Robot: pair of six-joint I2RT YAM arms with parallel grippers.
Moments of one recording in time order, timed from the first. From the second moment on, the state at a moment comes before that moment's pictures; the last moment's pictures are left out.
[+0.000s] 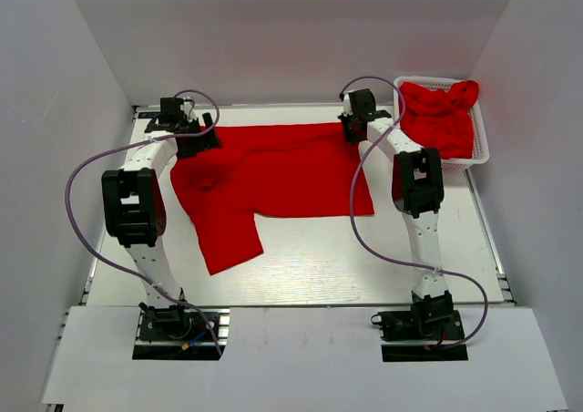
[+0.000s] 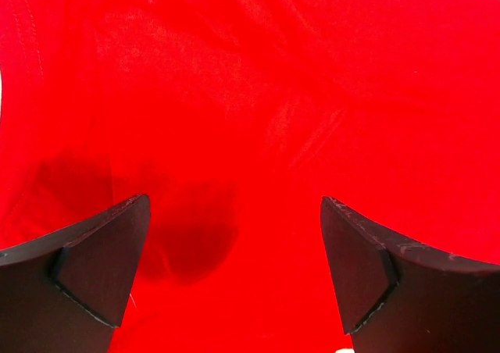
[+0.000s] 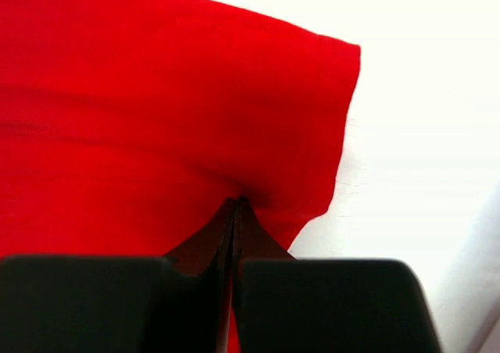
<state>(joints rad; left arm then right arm) 0.01 1.95 1.53 -0.42 0.19 -0.26 0.28 2.45 2.07 -0.47 0.02 -0.09</state>
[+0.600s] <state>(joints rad) 0.01 1.96 1.53 -0.43 0.19 -0.26 0.27 2.39 2.19 -0.73 -0.03 -0.05</state>
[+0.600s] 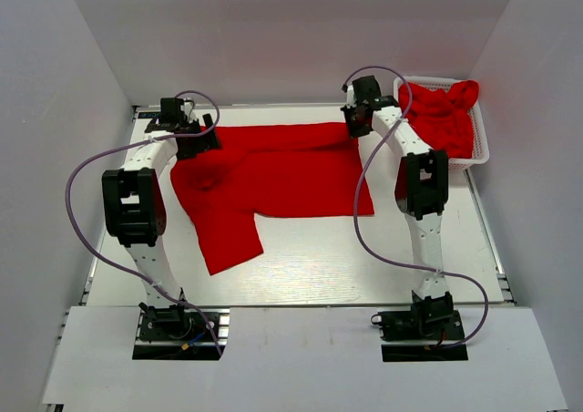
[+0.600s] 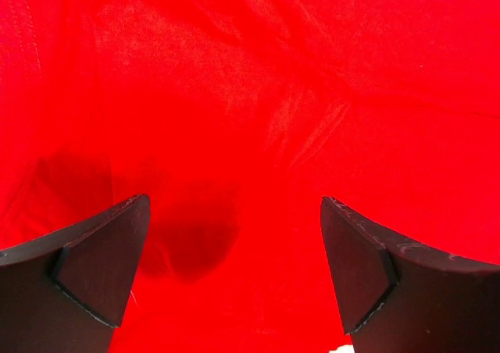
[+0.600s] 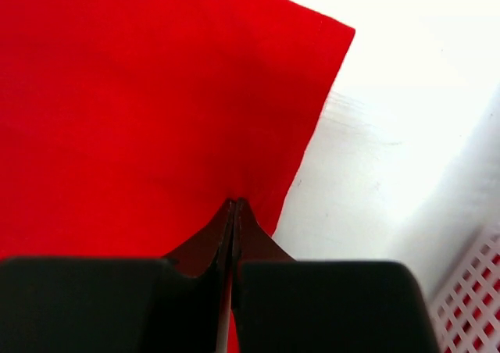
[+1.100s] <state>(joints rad) 0.01 1.97 1.56 -0.51 0.19 -0.24 0.27 2.38 2.19 -0.82 -0.03 -0.06</state>
